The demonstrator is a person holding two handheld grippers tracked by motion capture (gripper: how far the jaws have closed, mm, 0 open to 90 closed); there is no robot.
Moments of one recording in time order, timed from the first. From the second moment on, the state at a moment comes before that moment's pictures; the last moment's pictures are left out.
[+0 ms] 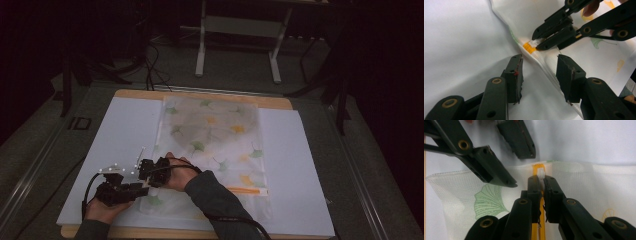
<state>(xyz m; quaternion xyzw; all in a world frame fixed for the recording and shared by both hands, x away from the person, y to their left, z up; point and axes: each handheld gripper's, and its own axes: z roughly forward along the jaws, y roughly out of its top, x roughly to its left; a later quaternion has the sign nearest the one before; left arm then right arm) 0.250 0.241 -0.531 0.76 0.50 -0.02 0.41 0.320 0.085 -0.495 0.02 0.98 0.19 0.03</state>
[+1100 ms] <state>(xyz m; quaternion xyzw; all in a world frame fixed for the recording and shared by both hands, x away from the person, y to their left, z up) 0.264 0.232 -0.542 0.77 0.48 -0.08 0.42 0.319 0.079 -0.487 0.00 0.98 0.21 0.03</state>
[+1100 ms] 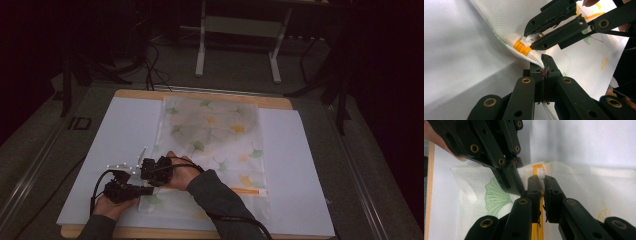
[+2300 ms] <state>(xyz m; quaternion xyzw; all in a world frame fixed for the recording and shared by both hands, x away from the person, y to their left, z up) 0.262 0.235 -0.538 0.76 0.48 -0.08 0.44 0.319 0.070 -0.493 -0.01 0.98 0.19 0.04</state>
